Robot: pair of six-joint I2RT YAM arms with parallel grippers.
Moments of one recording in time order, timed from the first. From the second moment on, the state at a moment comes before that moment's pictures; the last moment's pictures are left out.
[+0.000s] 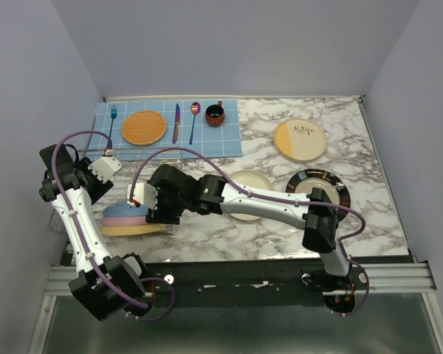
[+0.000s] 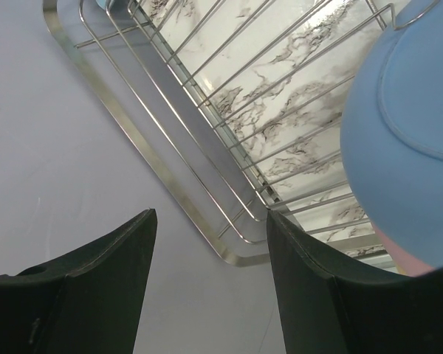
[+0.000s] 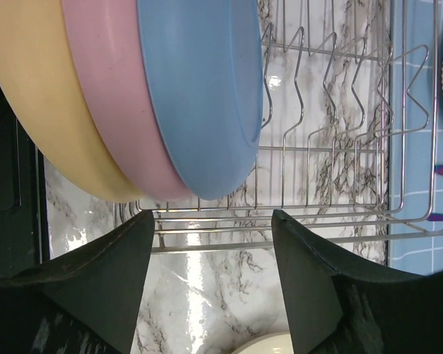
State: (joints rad) left arm 0.56 1.09 1.09 -1.00 0.18 1.29; right arm 1.27 2.05 1.91 -0.58 -0.04 -0.44
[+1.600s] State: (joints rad) left arm 0.56 1.04 1.07 -0.84 0.29 1.19; right arm 1.25 2.16 1.96 -0.49 -0.01 -0.47
